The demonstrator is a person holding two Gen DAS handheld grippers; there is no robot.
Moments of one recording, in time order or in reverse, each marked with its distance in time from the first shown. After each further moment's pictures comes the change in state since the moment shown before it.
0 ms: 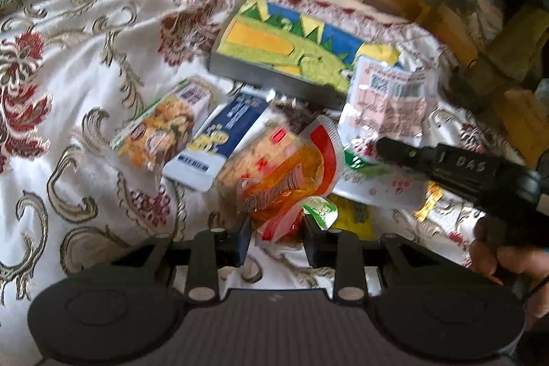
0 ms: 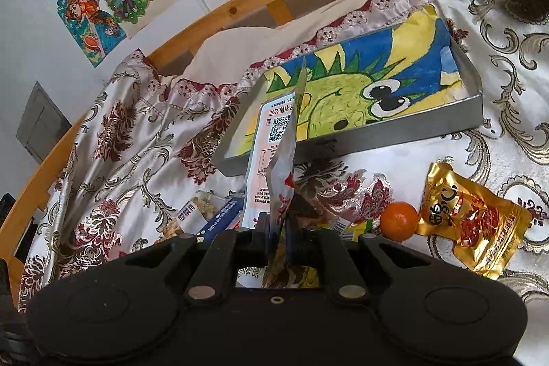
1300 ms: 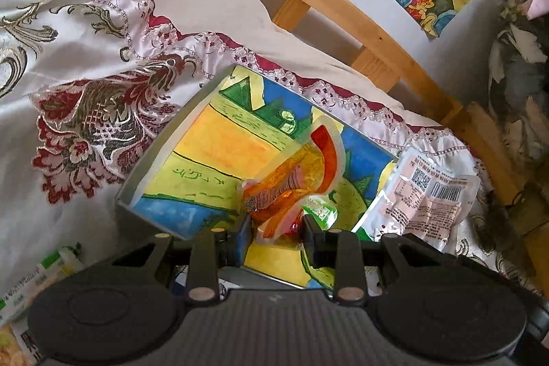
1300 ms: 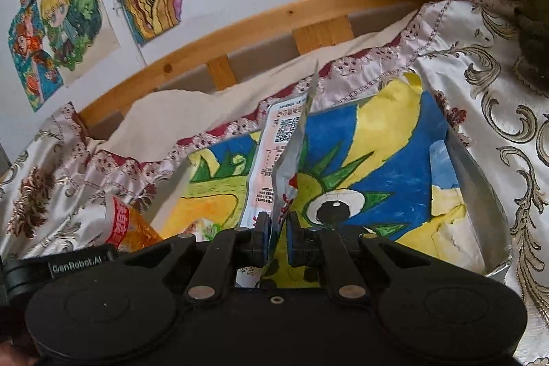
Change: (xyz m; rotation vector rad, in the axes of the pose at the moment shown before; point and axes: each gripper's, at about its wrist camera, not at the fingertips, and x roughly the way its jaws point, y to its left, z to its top) left arm 0.164 0.011 0.127 -0.156 -0.254 -0.062; right arm 0.110 -0.053 0.086 -0.023 -0.204 -0.189
